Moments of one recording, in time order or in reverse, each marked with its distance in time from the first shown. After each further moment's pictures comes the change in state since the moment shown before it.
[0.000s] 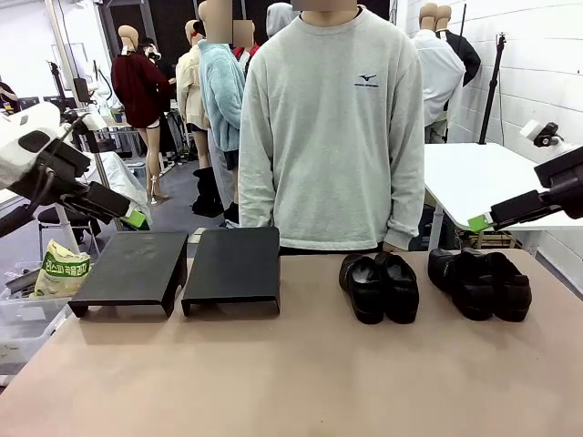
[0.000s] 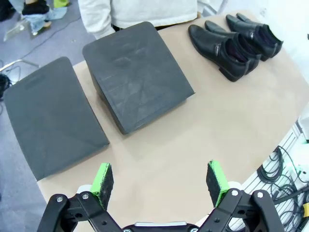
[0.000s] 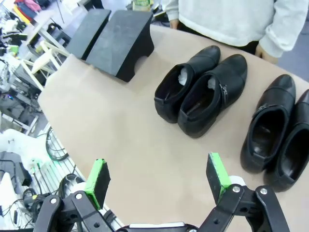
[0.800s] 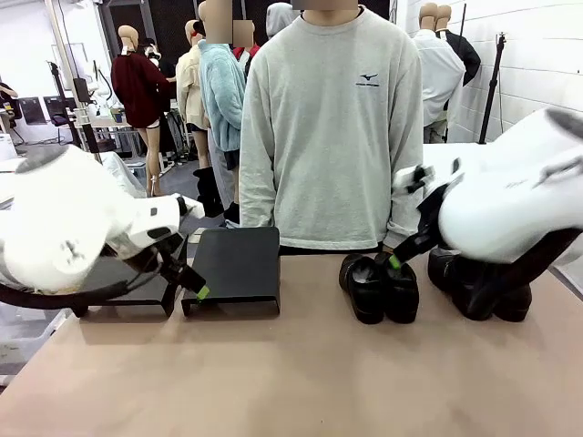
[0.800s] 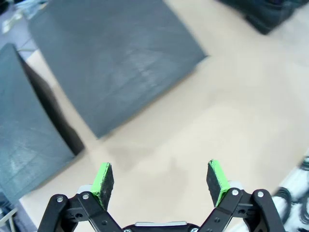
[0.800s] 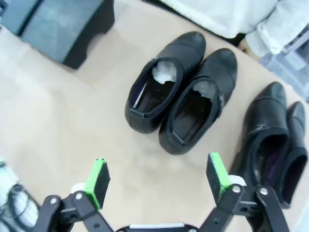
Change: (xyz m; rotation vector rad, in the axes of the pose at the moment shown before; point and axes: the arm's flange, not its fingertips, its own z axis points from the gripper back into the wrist) left arm -0.023 -0.053 -0.155 0.065 0.203 -0.149; right arm 0.026 0.064 -0.131 -0.318 0.177 0.150
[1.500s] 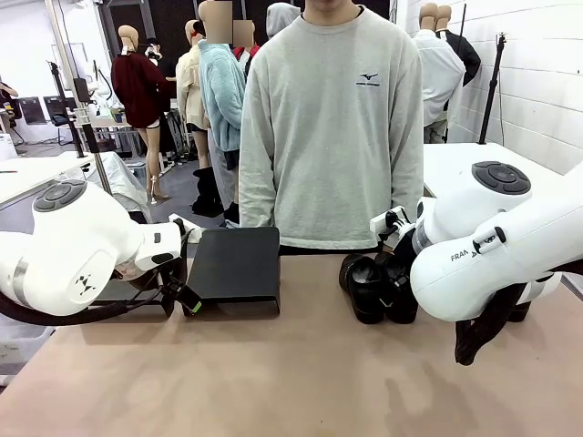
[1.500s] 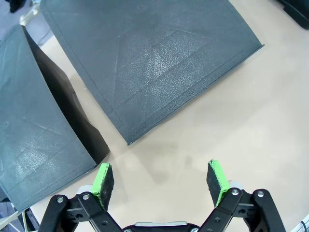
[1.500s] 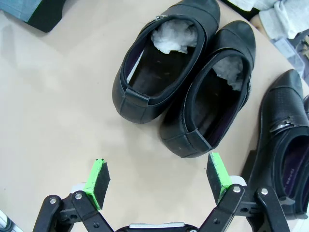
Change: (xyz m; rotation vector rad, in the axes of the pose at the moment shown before) left arm -0.025 0.035 -0.065 0.150 0.018 -0.010; right arm -0.027 0.036 -0.092 -0.119 0.152 0.110
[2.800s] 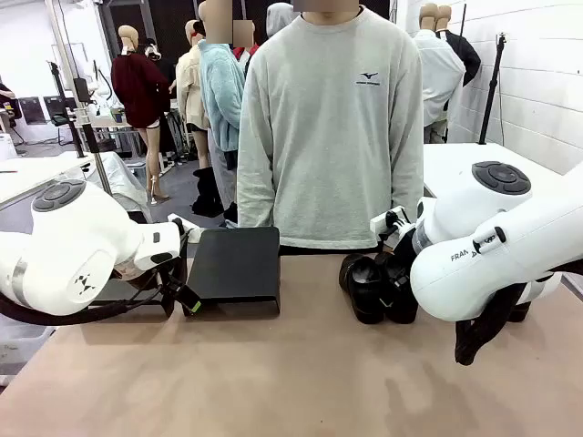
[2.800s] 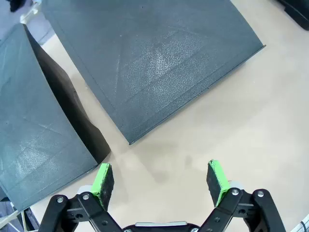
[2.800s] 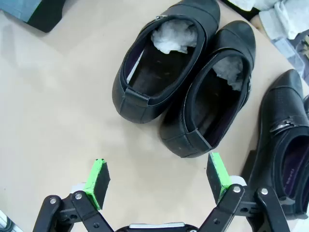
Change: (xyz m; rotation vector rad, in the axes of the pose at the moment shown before) left arm -0.001 0.002 0.000 -0.001 0.000 0.006; right arm 0.000 0.000 0.000 0.000 0.000 0.000
